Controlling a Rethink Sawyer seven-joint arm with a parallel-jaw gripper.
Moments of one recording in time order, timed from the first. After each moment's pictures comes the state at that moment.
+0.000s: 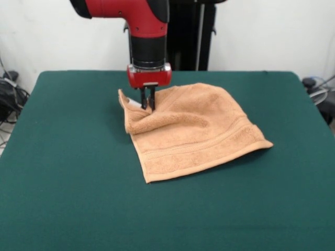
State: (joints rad) arm -0.54 -0.45 0.05 1.95 -0.66 -0.12 1.66
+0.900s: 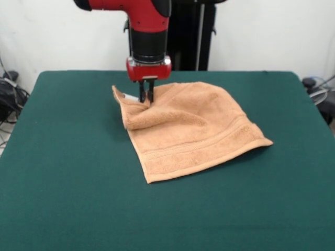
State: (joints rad) arm -0.53 -0.51 0.06 1.97 -0.66 0.02 1.66
